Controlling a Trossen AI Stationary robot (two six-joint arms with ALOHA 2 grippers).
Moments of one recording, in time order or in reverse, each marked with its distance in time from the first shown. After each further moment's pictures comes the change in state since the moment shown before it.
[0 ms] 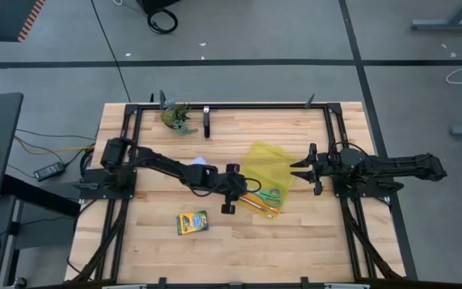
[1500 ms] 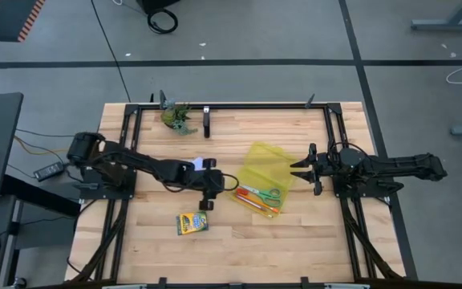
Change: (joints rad) left arm -0.039 -0.317 -0.218 -0.183 -0.085 -0.072; right arm 0.000 0.006 0.000 0.002 0.000 0.000
